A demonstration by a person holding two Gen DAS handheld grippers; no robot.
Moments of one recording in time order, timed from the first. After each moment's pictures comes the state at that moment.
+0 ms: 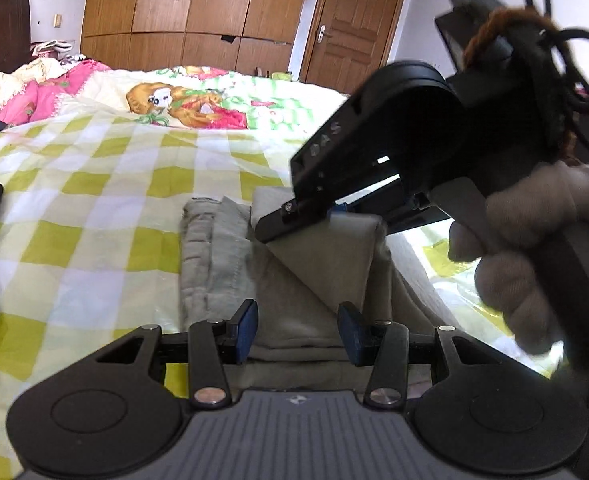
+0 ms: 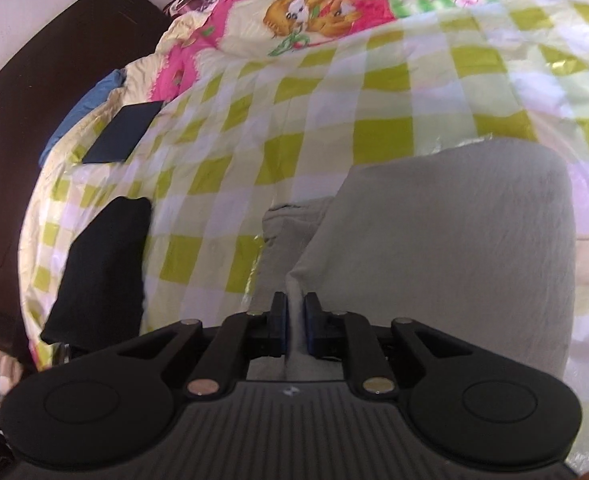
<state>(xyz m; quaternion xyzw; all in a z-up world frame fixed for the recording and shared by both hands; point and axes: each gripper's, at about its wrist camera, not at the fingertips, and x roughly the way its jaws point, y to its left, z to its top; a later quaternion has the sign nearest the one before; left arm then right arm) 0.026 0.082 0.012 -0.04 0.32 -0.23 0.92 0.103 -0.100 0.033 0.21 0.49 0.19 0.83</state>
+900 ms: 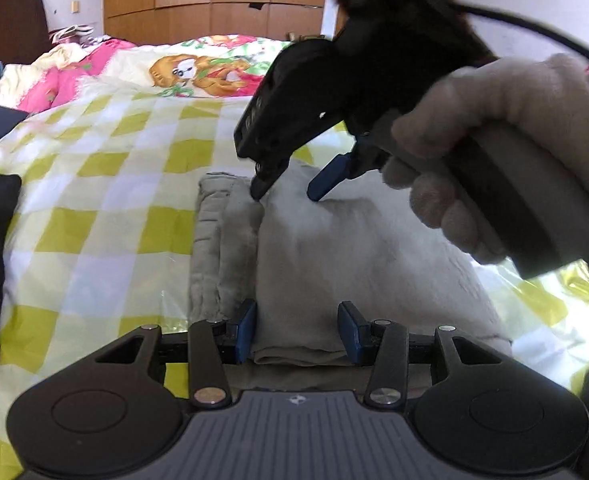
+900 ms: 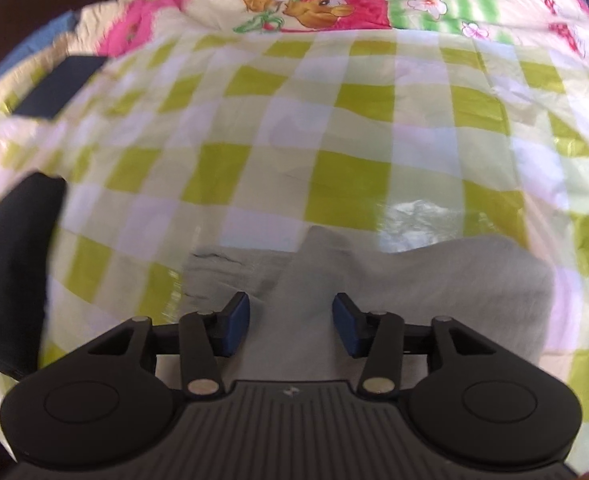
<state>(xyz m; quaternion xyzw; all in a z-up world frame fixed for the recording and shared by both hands) 0.044 0.056 0.008 0.01 0.37 -0.16 0.91 0.169 -0.073 0.020 0.05 0.53 0.12 0.84</state>
